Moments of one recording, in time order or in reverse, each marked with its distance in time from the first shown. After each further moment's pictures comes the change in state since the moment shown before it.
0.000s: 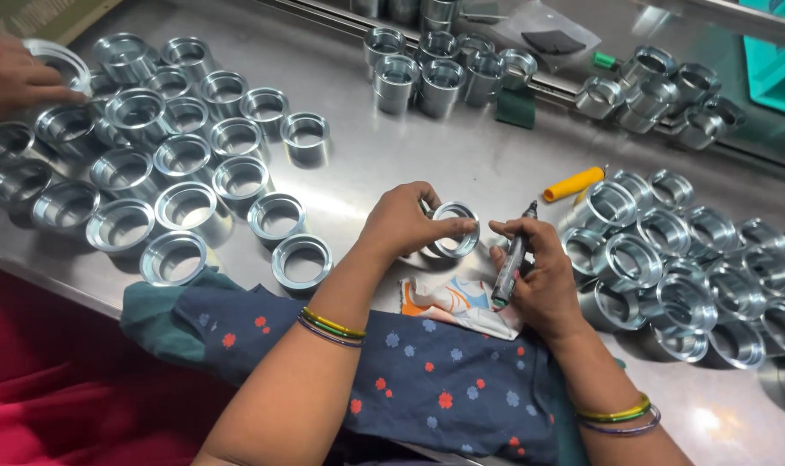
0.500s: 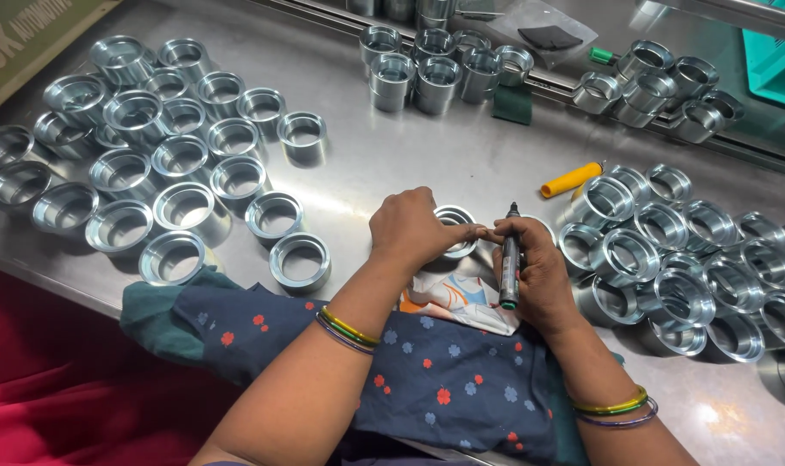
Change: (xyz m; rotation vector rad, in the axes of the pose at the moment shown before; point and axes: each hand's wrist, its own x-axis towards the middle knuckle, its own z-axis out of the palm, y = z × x) left_hand -0.015 0.033 0.015 0.450 0.123 -0.057; right_hand -0.003 0.014 0.001 0.091 -0.073 0.055
